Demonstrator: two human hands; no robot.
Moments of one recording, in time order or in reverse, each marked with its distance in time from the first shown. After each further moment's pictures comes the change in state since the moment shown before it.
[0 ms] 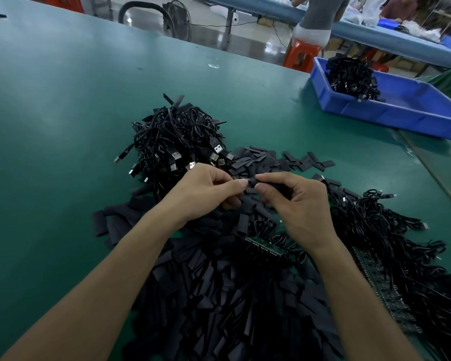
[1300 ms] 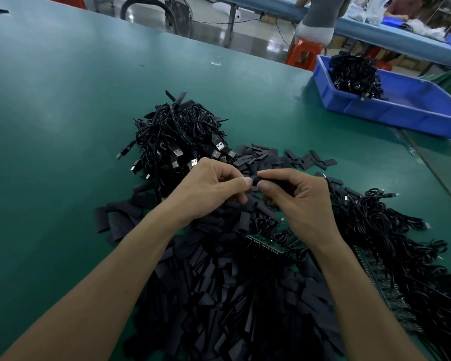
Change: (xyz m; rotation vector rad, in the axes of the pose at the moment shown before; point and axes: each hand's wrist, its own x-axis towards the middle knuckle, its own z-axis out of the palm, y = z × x) left_hand -0.001 0.000 0.003 -0.018 0.000 0.146; right_hand 0.000 -0.005 0.000 0.157 -0.017 0.088
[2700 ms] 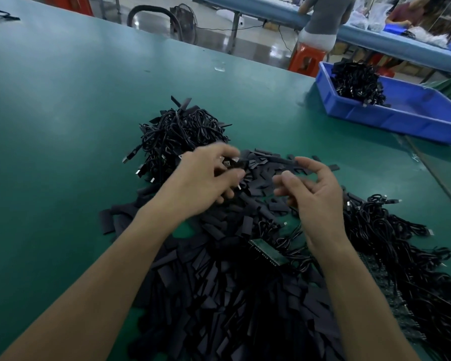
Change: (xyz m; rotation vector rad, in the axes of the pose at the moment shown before) left_hand -0.002 0.012 -0.016 0.177 0.129 0.063; right_hand 0.002 -0.009 0.000 0.234 0.228 0.309
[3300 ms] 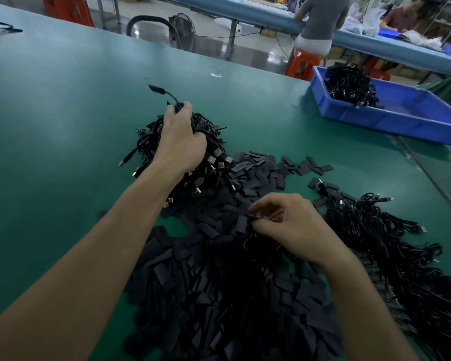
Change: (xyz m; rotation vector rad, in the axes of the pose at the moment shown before) left_hand 0.048 0.009 -0.020 0.193 0.327 -0.189; right_hand -0.017 -0.006 -0.016 -0.655 -0.468 -0.050
